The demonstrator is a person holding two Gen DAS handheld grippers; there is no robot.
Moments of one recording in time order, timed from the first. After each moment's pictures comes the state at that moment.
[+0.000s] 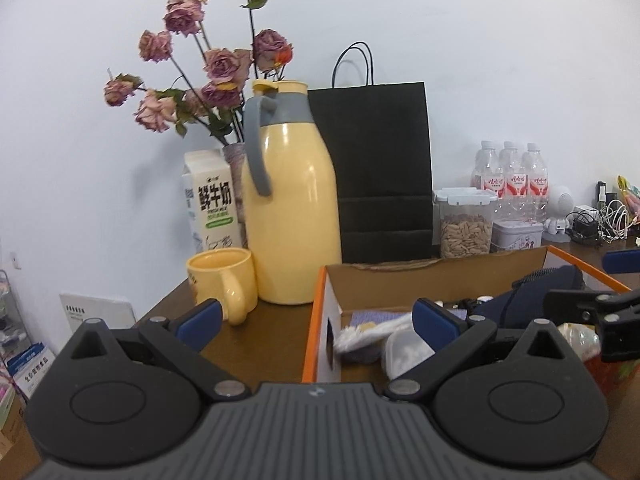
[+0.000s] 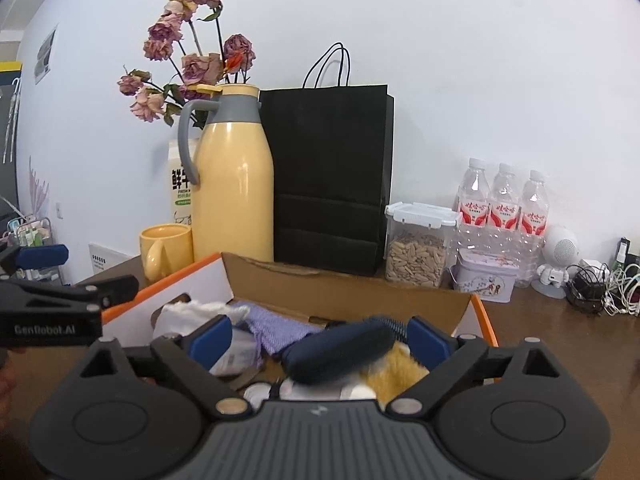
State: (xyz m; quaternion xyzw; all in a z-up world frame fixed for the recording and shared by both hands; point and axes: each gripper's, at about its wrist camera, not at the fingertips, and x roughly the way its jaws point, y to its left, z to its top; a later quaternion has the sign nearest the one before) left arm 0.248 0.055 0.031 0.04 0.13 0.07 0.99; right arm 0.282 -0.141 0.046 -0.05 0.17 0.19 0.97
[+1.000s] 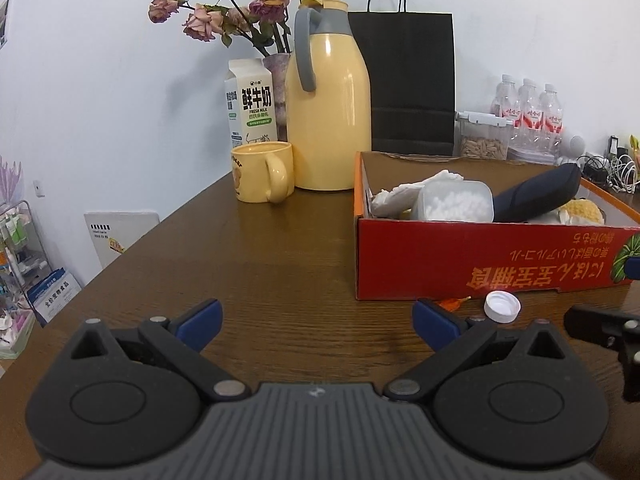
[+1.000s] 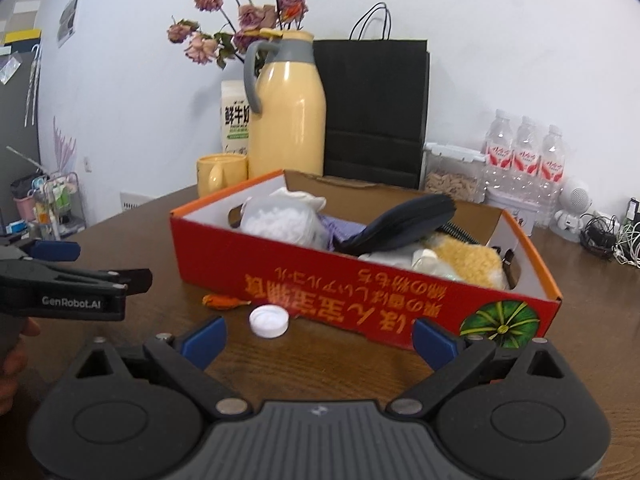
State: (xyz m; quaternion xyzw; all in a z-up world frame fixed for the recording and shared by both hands) left arm 0.182 0.079 -0.010 0.01 0.24 0.10 0.97; right arm 0.201 -0.120 0.004 -0.07 0.23 0.22 0.94
